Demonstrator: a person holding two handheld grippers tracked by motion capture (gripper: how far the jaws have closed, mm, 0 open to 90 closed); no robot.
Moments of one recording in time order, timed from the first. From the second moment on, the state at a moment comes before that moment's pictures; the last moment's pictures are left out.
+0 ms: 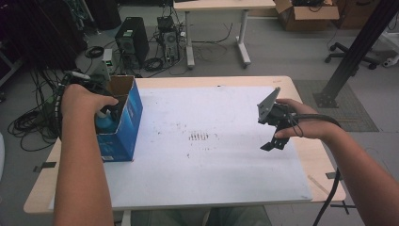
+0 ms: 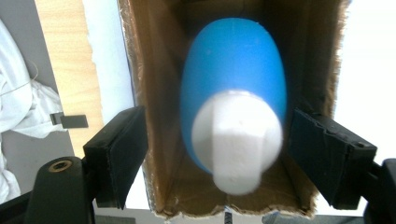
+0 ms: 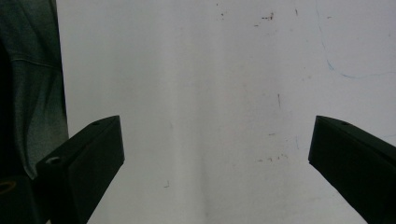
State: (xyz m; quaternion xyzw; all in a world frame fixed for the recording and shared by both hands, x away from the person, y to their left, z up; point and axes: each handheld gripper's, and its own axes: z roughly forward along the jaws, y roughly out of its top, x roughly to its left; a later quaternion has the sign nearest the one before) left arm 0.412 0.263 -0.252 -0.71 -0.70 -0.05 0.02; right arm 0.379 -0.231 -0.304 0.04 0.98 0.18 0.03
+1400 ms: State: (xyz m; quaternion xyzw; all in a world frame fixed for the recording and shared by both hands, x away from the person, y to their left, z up) left arm 0.383 0.167 -0.180 -0.85 -0.52 -0.10 0.01; right arm 0.370 -0.237 -0.294 0.04 0.98 0.19 0.04
